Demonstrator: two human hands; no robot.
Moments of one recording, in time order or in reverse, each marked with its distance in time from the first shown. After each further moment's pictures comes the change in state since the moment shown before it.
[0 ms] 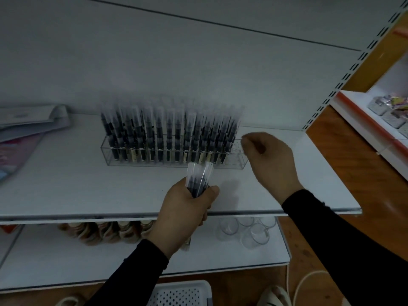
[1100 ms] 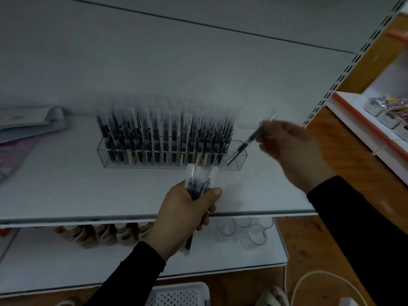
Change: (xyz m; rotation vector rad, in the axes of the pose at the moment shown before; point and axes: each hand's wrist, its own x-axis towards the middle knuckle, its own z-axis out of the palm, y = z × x) left_hand -0.005 0.008 0.002 0.015 -0.064 -0.001; right_hand 0.022 -0.006 -0.041 0.730 -0.075 0.341
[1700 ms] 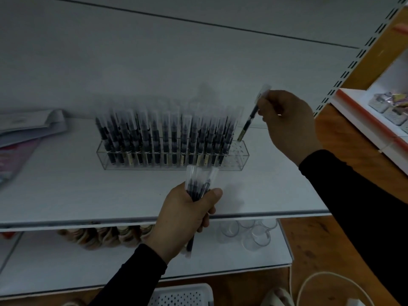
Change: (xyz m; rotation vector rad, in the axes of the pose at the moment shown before) left_hand 0.004 -0.004 0.001 0.009 0.024 -0.011; right_hand 0.038 -0.009 0.009 -0.754 0.134 -0.553
